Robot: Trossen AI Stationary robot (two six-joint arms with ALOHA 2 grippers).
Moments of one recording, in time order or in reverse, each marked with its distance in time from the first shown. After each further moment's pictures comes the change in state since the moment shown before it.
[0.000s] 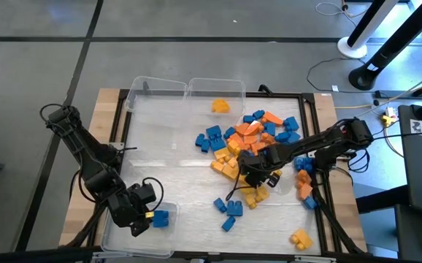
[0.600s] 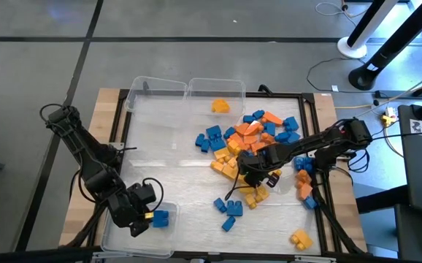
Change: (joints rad) left arm 0.000 0.000 0.000 0.000 -0.012 0.031; right arm 0.000 0.018 0.003 -0.001 -0.007 0.016
